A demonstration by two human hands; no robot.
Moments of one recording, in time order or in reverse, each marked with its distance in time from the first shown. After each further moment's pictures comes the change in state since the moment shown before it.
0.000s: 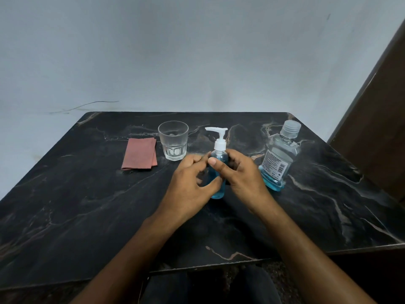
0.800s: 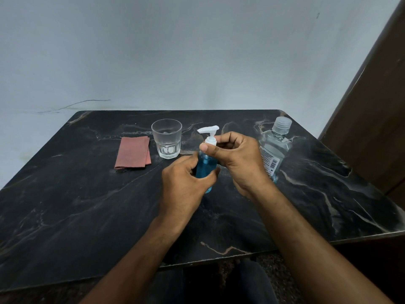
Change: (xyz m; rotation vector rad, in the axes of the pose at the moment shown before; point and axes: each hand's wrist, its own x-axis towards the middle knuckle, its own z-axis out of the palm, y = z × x) left_hand -0.004 0.013 0.013 0.019 0.318 0.051; right_hand 0.011 -0.029 0.000 0.274 0.091 0.031
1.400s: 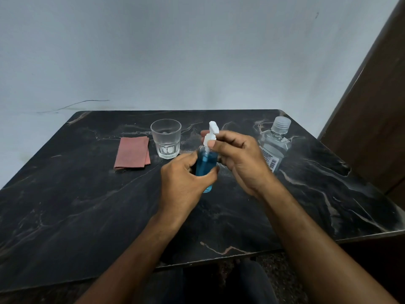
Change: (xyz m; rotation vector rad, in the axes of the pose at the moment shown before) left_hand 0.003 0.007 -0.004 -0.051 -0.036 -0.037; right_hand 0.001 -0.007 -0.011 0.023 -0.142 0.031
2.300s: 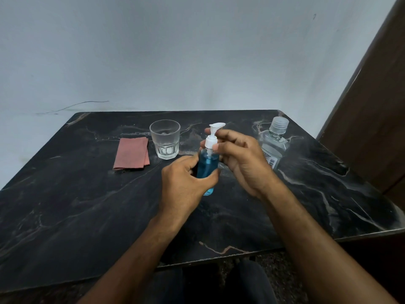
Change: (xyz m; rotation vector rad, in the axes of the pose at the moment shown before) left_hand -0.003 0.002 0.001 0.000 -0.022 -0.031; right_hand -0.004 -0.005 -0.004 0.027 -0.017 0.024
